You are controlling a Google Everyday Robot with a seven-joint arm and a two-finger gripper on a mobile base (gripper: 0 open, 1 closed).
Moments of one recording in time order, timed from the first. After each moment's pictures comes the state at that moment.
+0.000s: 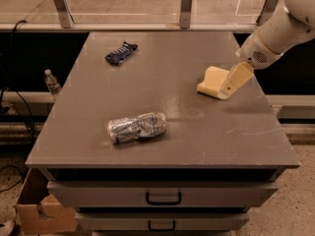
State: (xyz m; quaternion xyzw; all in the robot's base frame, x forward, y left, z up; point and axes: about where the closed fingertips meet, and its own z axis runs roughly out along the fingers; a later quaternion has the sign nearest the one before) arm 0.635 -0.219 0.864 -0.51 0.82 0.06 0.25
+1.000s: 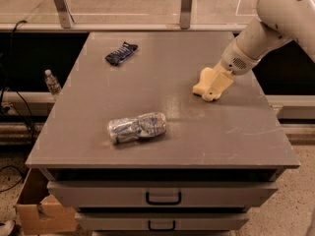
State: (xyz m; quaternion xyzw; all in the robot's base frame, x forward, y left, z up) arm 0.641 -0.173 0.829 -0.54 0.81 0.10 0.21
